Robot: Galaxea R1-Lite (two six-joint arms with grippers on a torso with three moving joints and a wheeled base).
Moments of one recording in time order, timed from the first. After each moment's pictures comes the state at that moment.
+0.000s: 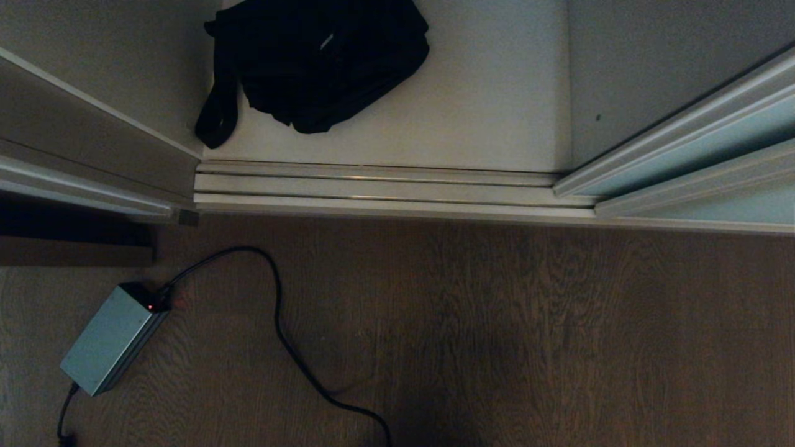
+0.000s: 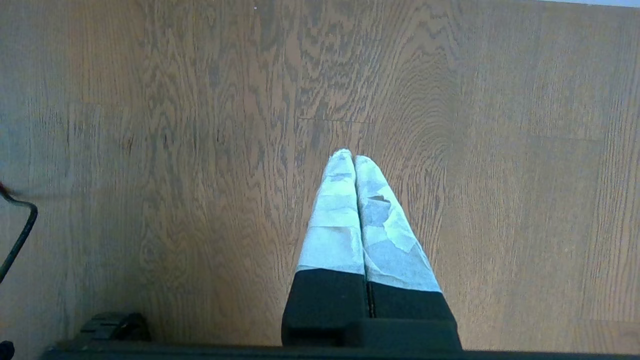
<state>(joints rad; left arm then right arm) 0.00 -0.01 -0.02 -0.05 -0.08 -0.03 0.00 0.00 0.00 0.00 -0.01 0.03</state>
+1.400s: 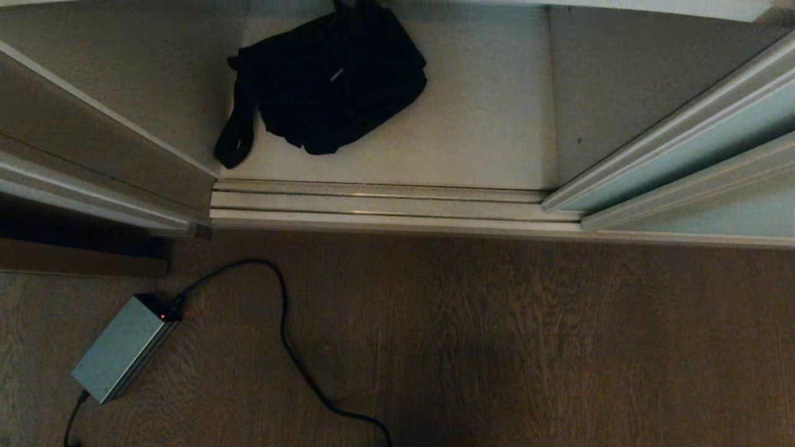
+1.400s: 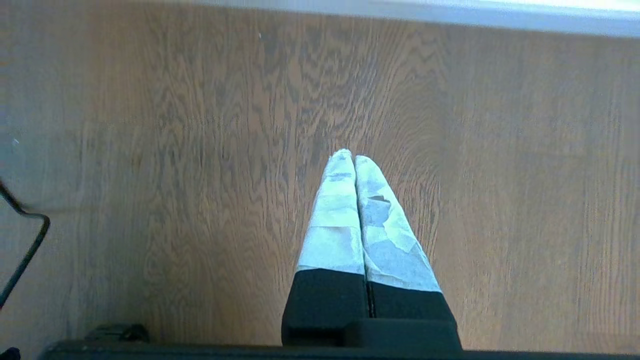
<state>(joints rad) 0.00 0.00 0.00 0.00 -0.03 0.11 0.00 0.00 0.00 0.00 -0.01 0.03</state>
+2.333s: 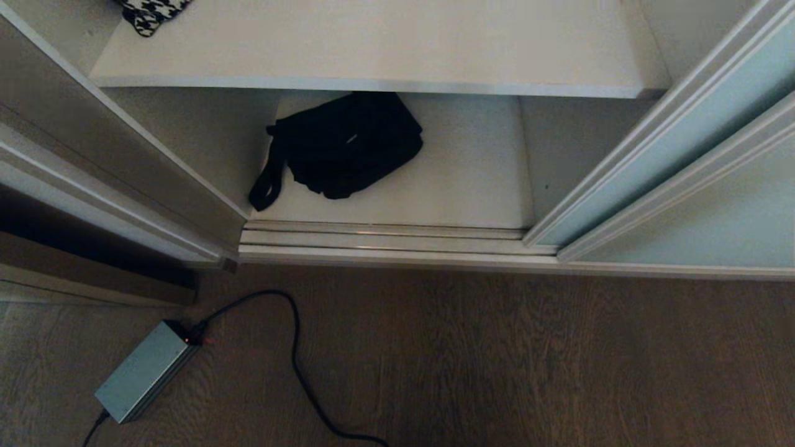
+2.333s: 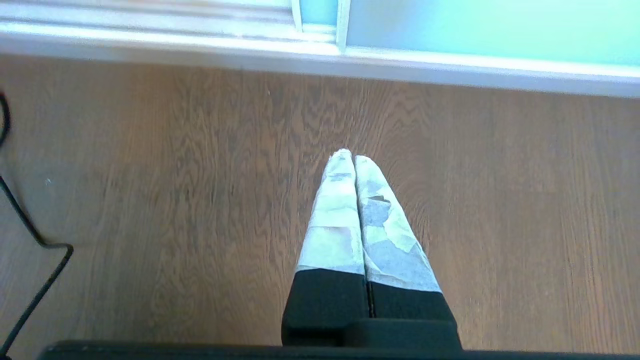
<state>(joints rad) 0.00 0.00 0.00 0.00 -0.03 0.10 0.00 0.00 0.00 0.00 -0.01 0.03</state>
